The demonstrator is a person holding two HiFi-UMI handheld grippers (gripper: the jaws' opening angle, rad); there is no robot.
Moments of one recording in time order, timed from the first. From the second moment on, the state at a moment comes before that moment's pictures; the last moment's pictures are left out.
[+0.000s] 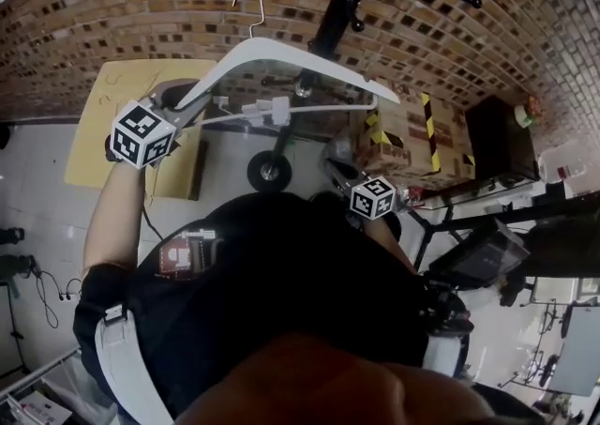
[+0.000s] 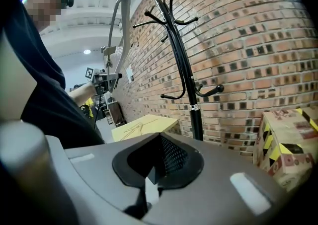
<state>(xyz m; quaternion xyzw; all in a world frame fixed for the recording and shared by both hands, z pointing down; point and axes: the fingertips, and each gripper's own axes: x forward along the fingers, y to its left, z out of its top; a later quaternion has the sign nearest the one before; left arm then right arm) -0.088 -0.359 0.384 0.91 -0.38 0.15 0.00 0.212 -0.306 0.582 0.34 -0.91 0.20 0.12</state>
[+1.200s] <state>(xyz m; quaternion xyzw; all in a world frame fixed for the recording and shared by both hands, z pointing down) 0.051 -0.380 0.345 0.90 -0.30 0.25 -0.19 0.280 -0.274 0.586 0.40 -0.89 0.22 0.08</state>
